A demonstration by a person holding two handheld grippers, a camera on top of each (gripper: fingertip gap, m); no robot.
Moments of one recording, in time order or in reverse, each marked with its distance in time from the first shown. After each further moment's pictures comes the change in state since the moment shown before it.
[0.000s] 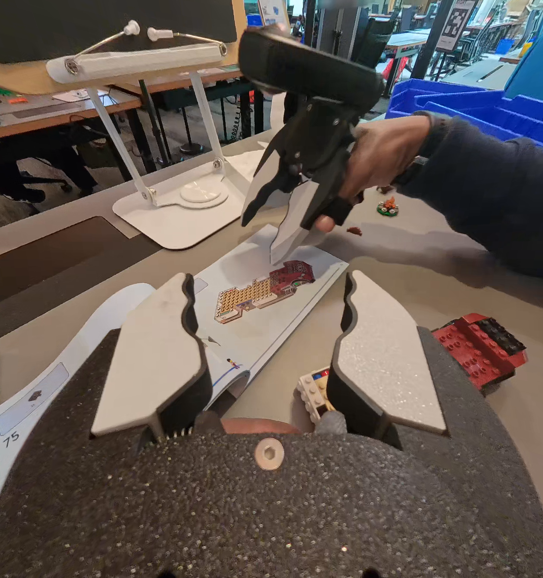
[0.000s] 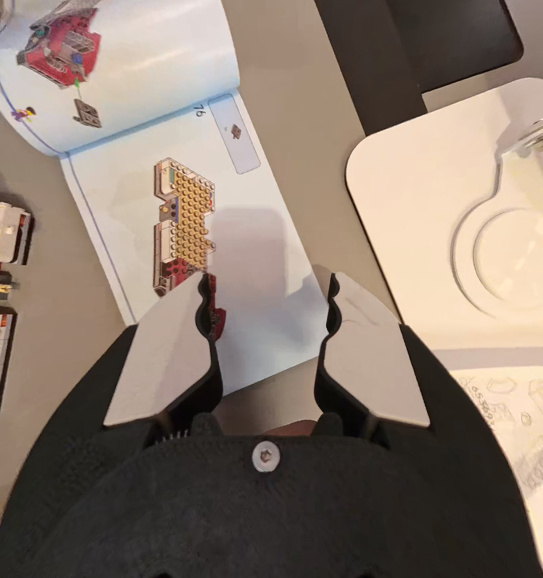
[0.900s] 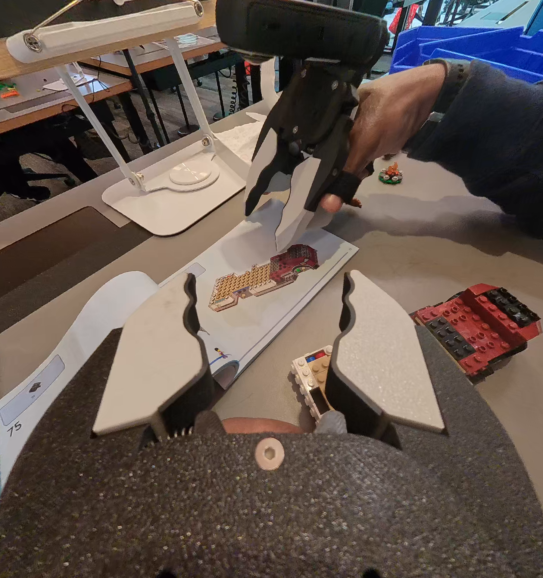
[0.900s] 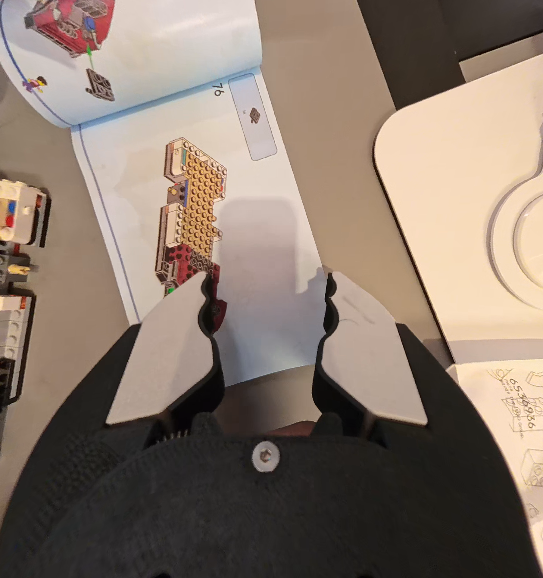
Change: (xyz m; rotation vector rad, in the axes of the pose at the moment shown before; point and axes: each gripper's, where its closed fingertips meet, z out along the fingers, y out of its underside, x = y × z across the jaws) left arm 0.012 0.018 0.002 -0.073 -0.007 0.073; right arm -0.016 0.011 -0.003 -0.023 -0.030 0.002
